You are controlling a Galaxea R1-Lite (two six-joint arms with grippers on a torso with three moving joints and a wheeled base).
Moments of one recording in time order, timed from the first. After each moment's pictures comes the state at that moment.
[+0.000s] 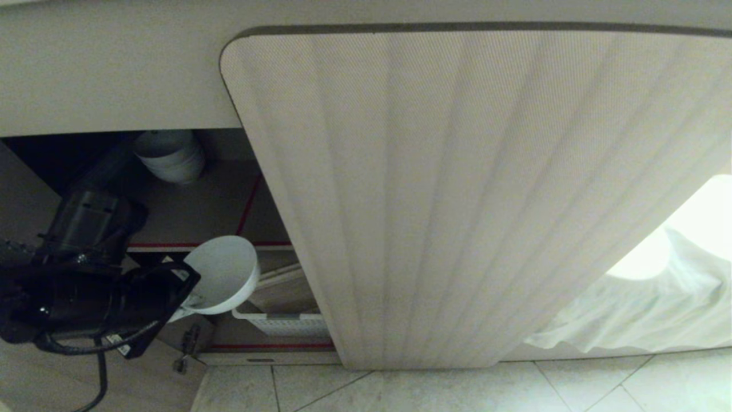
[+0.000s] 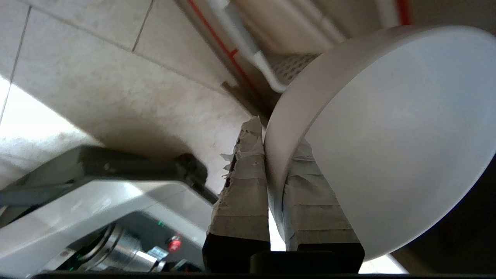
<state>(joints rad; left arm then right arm) -0.19 1.46 -0.79 0.17 0.07 -1.16 0.00 0.00 0.00 0.00 0.00 0.00</state>
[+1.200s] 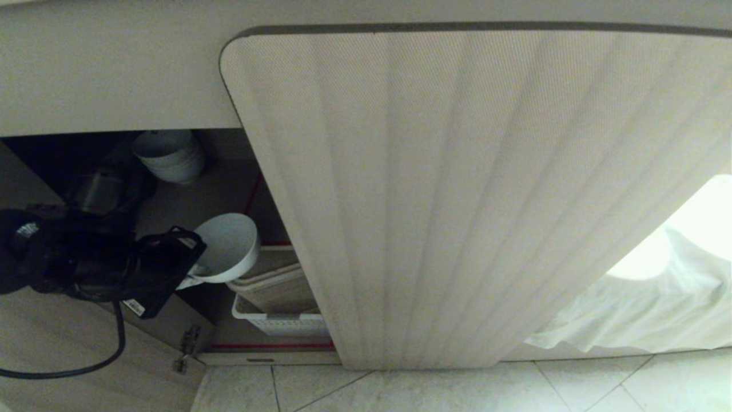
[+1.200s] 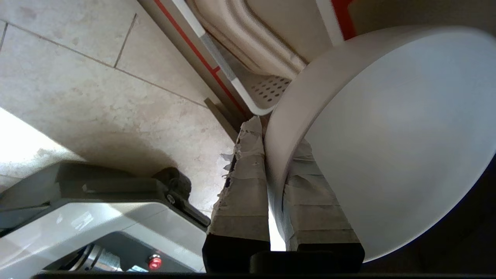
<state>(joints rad) -0.11 1.58 -0.93 0.17 0.01 -1.12 0.00 0.00 0.00 0.00 0.00 0.00</state>
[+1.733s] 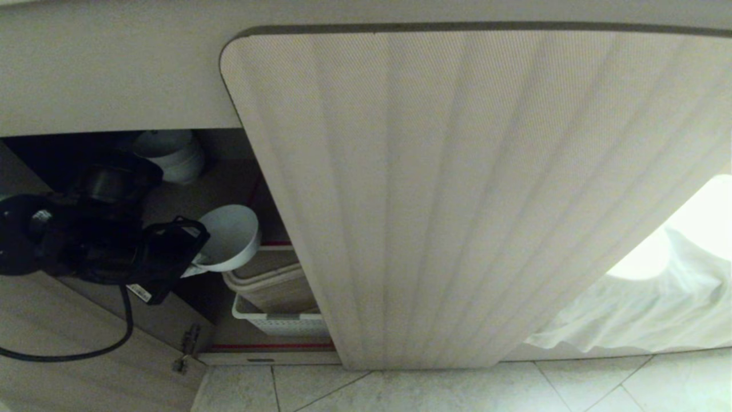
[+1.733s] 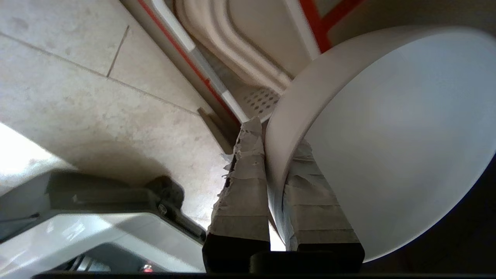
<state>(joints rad) -0.10 1.63 -0.99 0.17 0.01 -1.11 0.00 0.00 0.00 0.00 0.00 0.00</state>
